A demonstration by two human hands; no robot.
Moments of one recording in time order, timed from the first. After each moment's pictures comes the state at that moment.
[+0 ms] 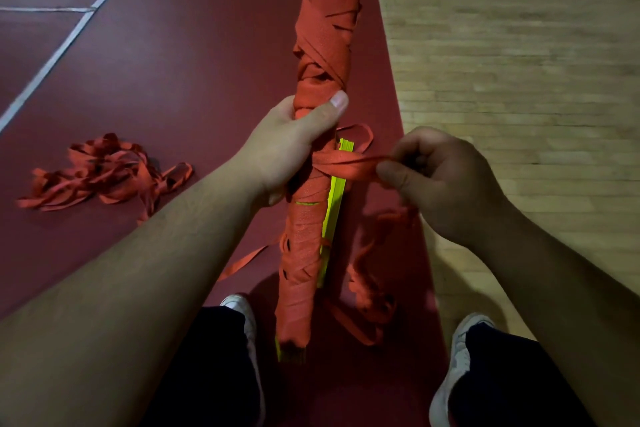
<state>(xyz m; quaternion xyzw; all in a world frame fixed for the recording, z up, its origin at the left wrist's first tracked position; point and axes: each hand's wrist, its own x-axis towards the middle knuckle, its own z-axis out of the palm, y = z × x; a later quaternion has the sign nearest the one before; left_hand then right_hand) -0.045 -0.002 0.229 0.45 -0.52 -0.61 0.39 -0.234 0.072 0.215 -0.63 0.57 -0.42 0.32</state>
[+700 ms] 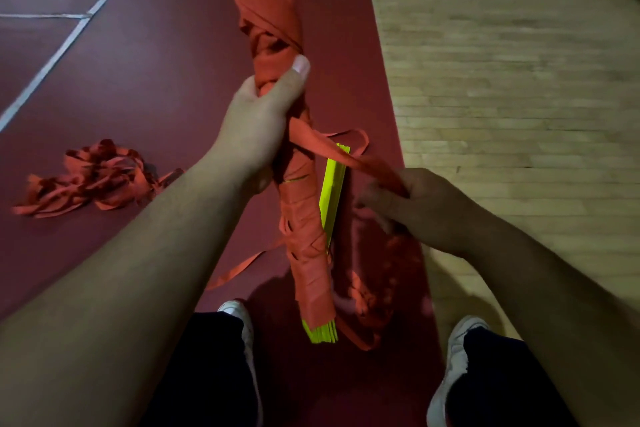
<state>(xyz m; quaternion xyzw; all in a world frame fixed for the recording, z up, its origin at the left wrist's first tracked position) -0.037 -0.018 0.243 0.46 -0.44 -0.59 0.50 -0.227 0.075 0.220 -0.63 0.57 -0.26 0.46</state>
